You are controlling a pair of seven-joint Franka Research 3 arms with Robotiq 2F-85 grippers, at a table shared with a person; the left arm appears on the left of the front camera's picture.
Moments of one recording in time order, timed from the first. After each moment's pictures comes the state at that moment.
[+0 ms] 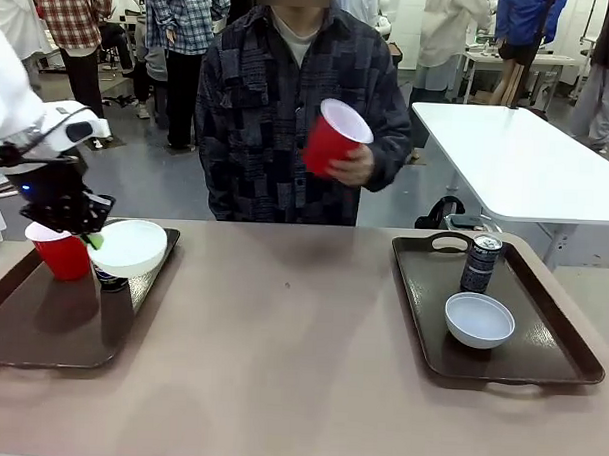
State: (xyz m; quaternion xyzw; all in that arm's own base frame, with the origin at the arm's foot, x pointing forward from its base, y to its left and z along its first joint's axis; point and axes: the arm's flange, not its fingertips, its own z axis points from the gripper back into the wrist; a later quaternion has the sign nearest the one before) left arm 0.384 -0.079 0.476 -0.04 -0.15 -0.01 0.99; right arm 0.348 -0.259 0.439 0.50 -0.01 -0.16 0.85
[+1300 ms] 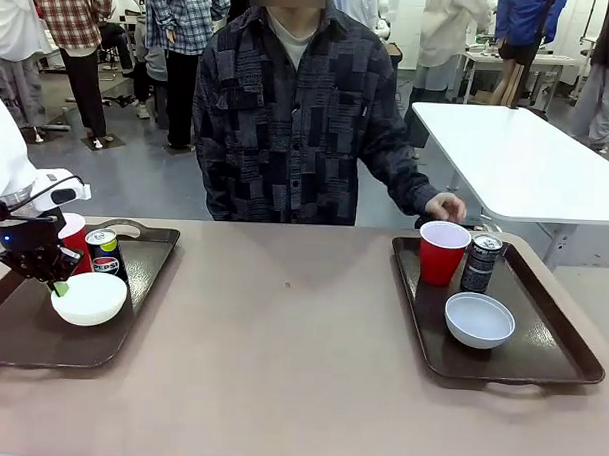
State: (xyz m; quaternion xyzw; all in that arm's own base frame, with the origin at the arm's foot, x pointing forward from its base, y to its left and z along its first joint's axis) left arm 0.420 -0.019 0.367 0.01 -0.06 -0.04 1.00; right arm 0.348 -0.259 0.439 0.50 -0.01 -0.16 0.85
